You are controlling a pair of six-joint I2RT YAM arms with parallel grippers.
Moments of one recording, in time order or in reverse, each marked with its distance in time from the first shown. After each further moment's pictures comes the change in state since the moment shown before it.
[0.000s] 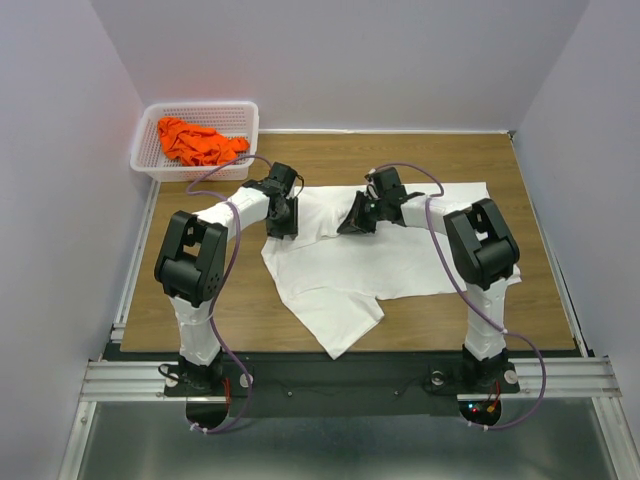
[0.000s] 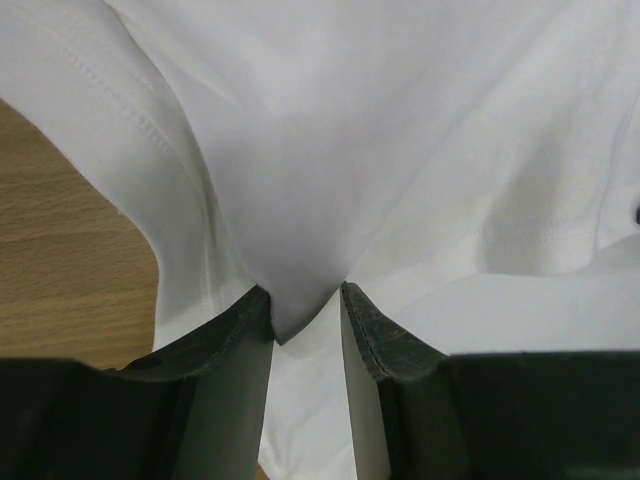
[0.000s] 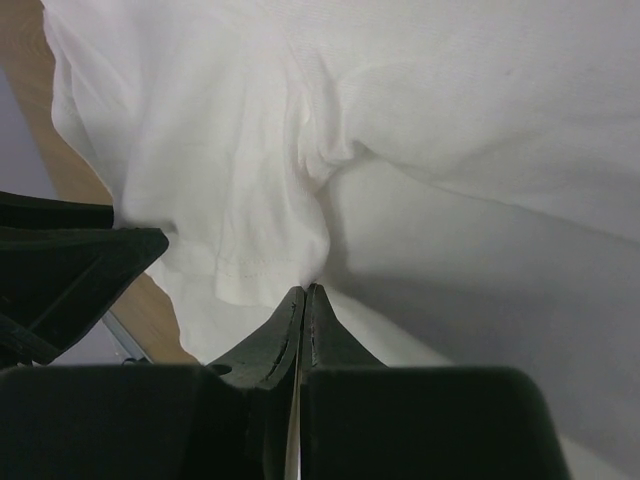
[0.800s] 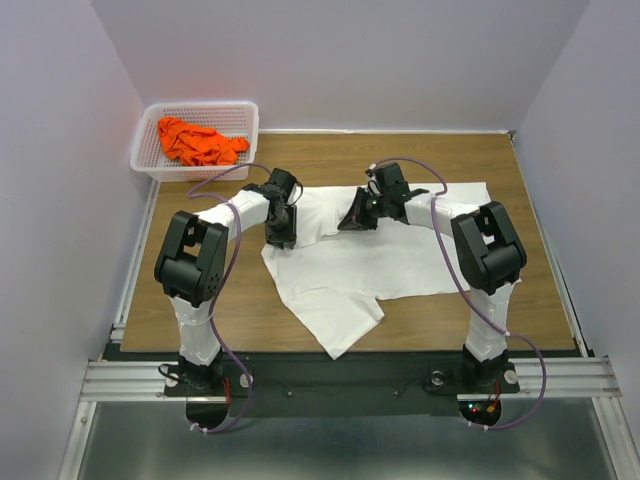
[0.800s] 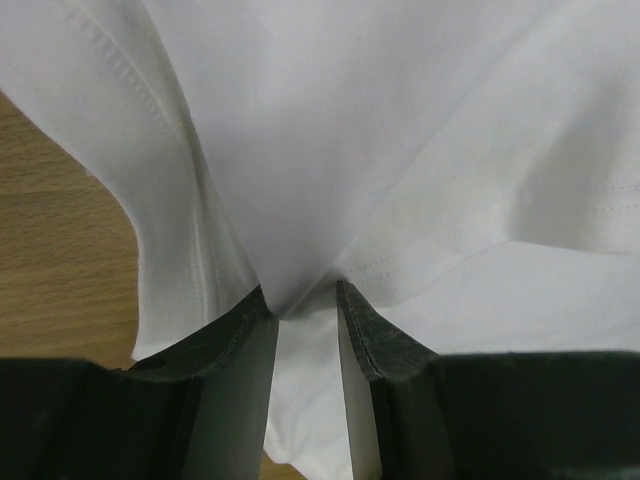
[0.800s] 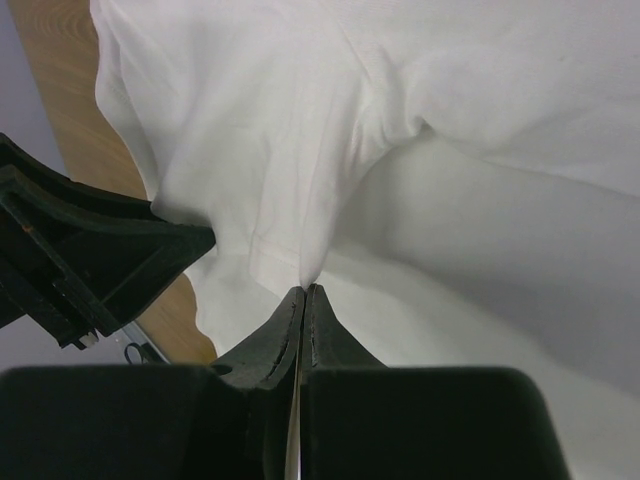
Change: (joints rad) left arm 0.000 0.000 -0.036 -0.040 0.038 0.000; right arm 0.000 -0.061 0.000 -0.036 -0.011 -0.029
